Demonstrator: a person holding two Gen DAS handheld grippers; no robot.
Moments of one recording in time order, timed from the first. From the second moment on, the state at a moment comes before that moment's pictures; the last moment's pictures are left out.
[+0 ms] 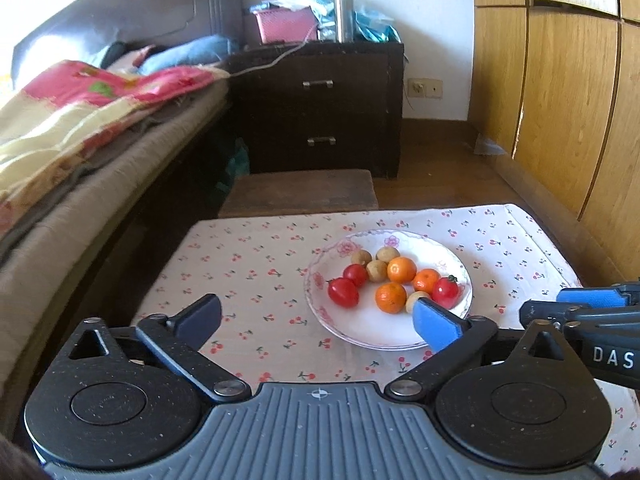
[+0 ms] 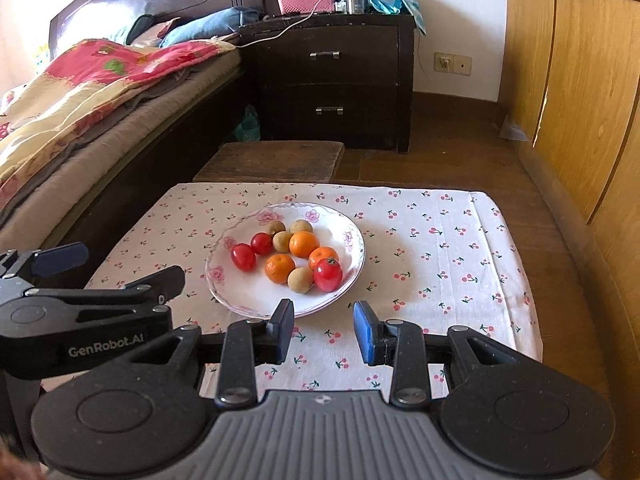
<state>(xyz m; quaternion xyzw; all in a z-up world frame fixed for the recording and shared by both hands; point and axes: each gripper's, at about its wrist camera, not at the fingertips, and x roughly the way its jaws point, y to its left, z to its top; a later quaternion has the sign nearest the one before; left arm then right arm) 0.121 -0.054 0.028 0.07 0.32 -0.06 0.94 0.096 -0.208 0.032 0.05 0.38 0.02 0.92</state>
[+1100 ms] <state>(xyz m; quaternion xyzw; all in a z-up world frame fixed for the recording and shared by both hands) 0.047 -0.030 0.026 0.07 0.34 -0.06 0.94 0.009 -0.189 0.034 0.04 0.37 0.03 0.93</state>
